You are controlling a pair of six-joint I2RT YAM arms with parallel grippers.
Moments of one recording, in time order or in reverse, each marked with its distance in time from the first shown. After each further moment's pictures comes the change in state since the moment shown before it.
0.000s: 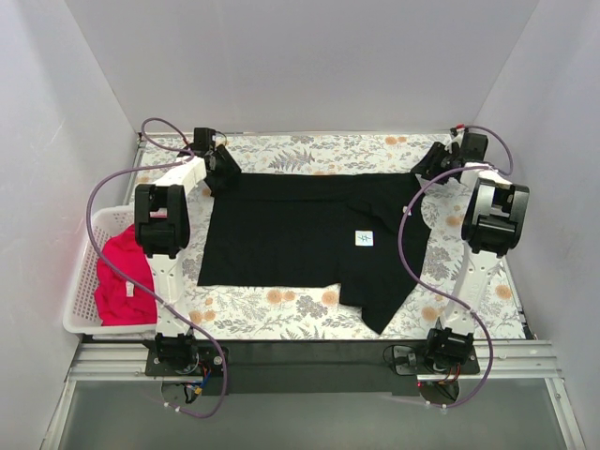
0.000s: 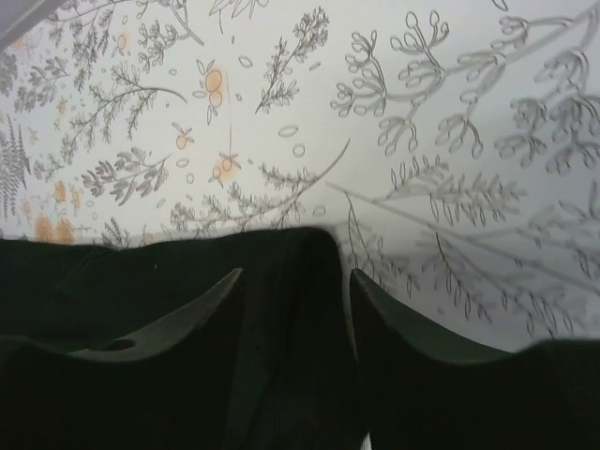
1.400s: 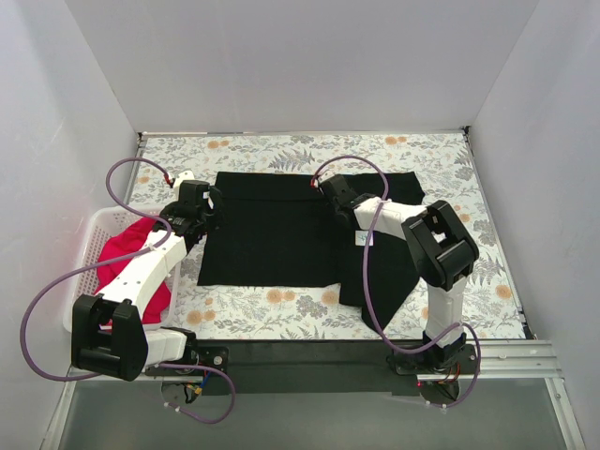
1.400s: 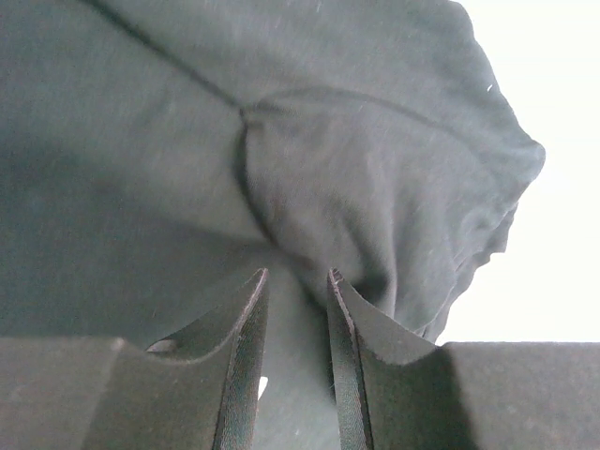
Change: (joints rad) left arm -0.160 -0.998 -0.893 0.010 -0.367 0.155; right arm 0.843 -0.342 -0.454 -0.075 1.113 -0.647
